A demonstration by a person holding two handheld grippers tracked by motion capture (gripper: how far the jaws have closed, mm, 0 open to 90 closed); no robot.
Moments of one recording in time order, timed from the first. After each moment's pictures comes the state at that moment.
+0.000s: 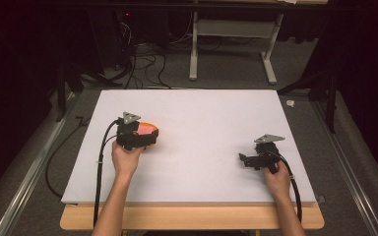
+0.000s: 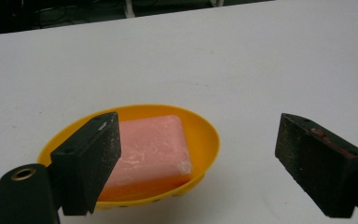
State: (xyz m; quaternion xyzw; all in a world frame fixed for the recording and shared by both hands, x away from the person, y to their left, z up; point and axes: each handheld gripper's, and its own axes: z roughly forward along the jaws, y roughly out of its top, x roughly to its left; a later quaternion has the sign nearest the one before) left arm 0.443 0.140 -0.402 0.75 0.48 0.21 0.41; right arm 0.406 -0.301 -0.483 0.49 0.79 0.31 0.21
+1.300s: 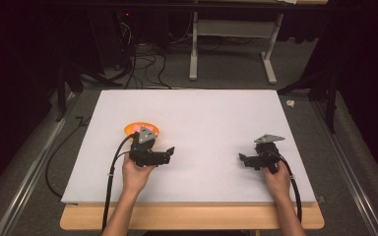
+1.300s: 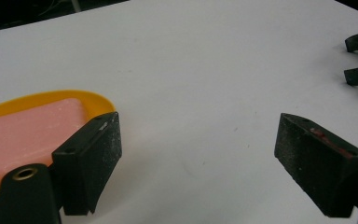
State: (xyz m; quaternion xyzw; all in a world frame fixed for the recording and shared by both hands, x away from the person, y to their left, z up) left arm 0.395 0.102 -0.409 0.79 0.39 0.18 0.42; right arm 0.406 -0.301 -0.483 0.49 0.79 0.31 0.21
